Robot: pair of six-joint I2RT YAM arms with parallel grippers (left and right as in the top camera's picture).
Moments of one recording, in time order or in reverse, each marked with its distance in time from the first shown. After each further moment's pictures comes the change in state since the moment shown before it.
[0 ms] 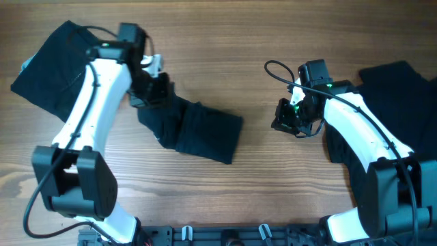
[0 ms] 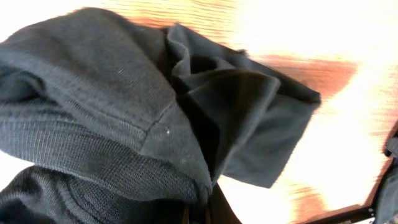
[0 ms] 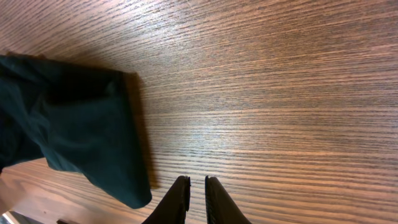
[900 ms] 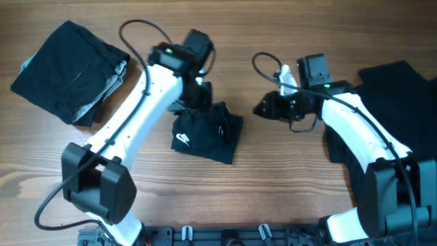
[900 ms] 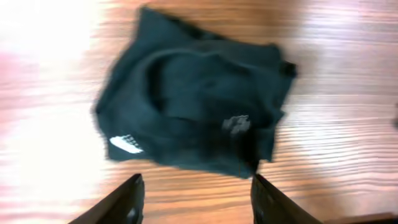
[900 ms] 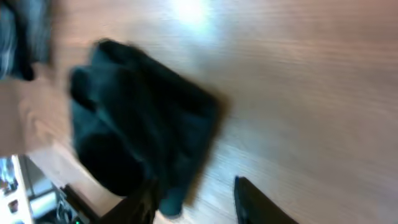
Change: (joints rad) left arm -0.318 0.027 0.097 -0.068 -0.183 -0.225; right arm 0.033 0.000 0.000 0.232 -0.220 -0.228
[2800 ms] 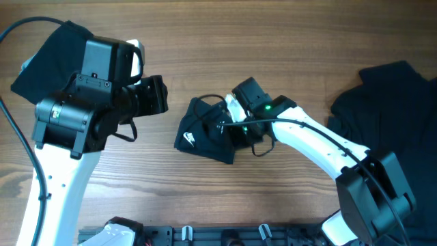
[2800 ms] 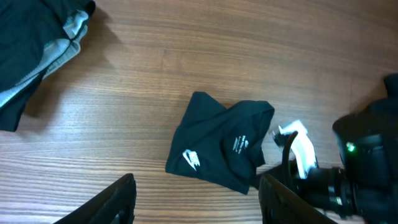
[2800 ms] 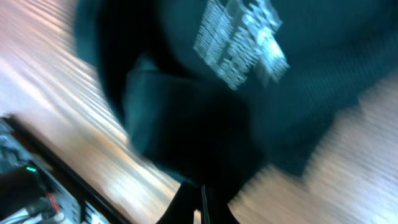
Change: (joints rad) left arm 0.162 -0.517 0.005 -0.002 -0.097 0.060; right arm 0.389 0.055 0.008 -0.134 0.185 0.076
